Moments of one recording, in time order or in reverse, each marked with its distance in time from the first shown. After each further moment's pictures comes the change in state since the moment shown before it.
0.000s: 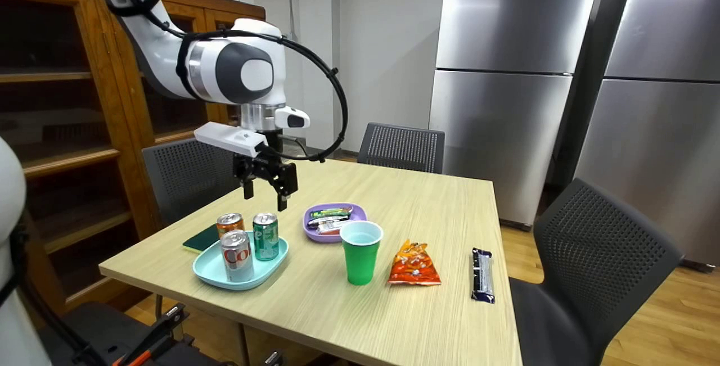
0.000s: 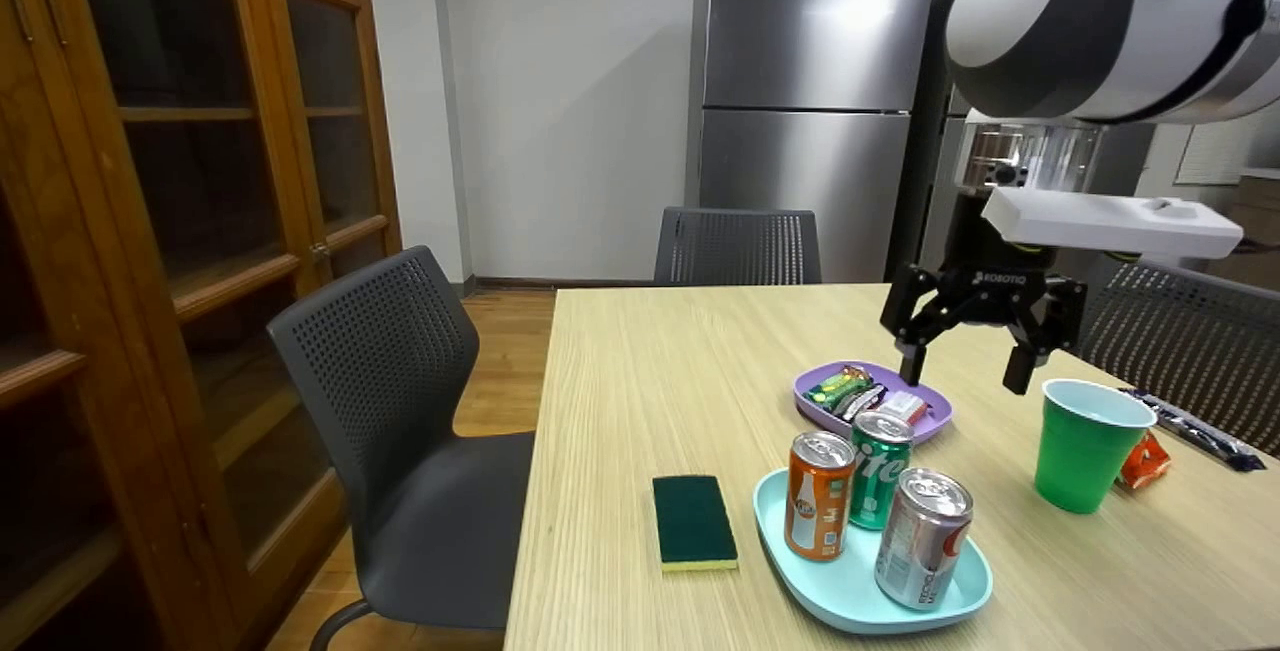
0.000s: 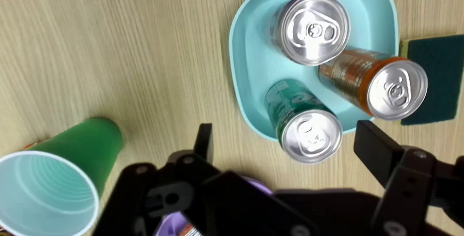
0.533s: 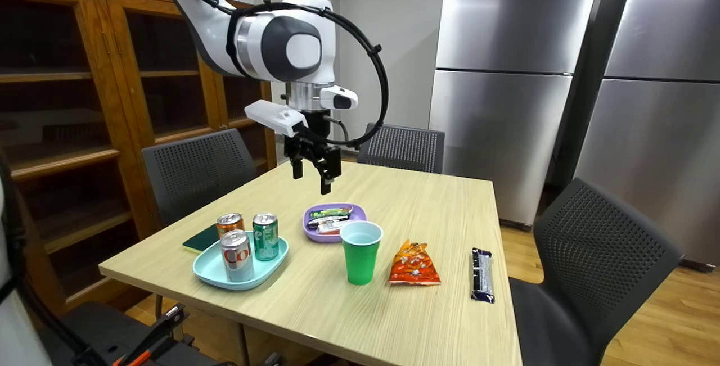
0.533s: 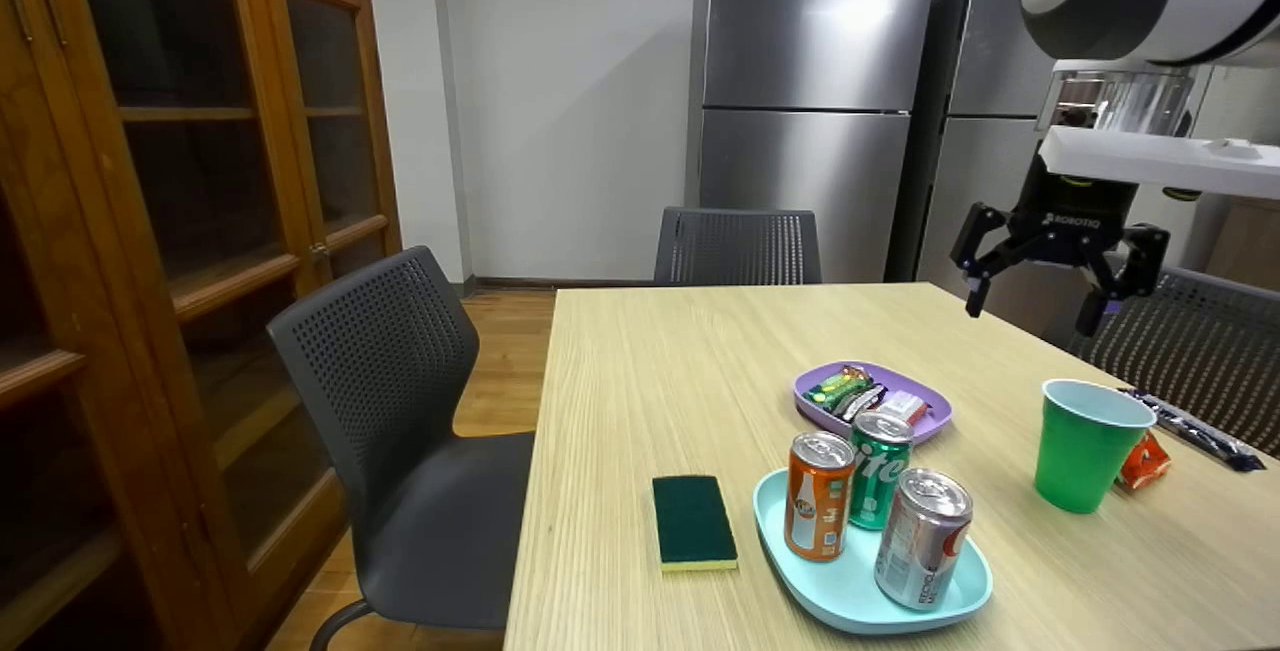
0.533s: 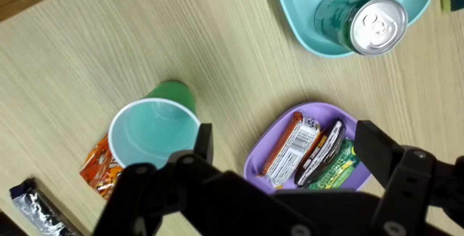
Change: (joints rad) arm -0.096 -0.019 -0.101 0.098 -0.001 -0.057 0.084
